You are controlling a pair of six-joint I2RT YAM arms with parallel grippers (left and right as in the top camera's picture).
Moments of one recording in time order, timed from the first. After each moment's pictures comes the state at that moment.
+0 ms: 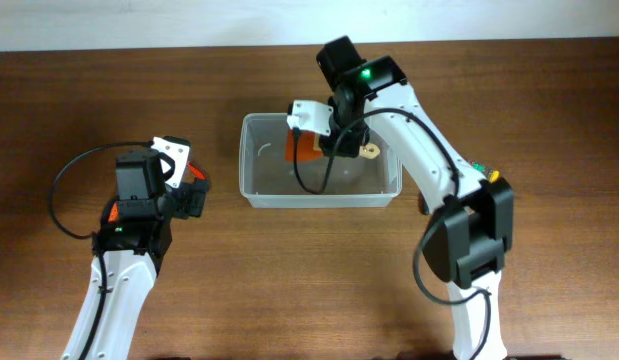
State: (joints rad) left arm 0.02 1.26 0.80 -0.31 -0.12 0.32; right arm 0.43 2.23 2.10 -1.22 -0.17 -1.00
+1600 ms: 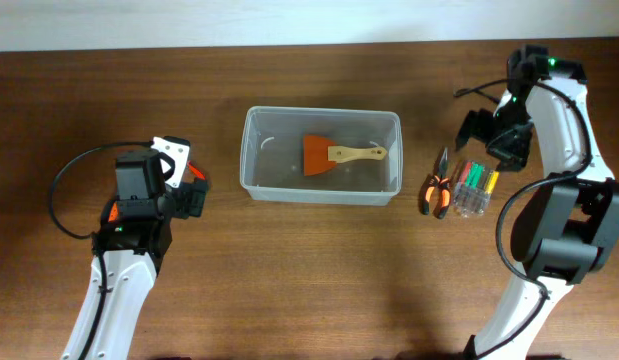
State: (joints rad) left arm 0.02 1.26 0.80 -0.31 -0.12 0.32; right arm -0.21 2.15 1.87 -1.32 -0.10 0.33
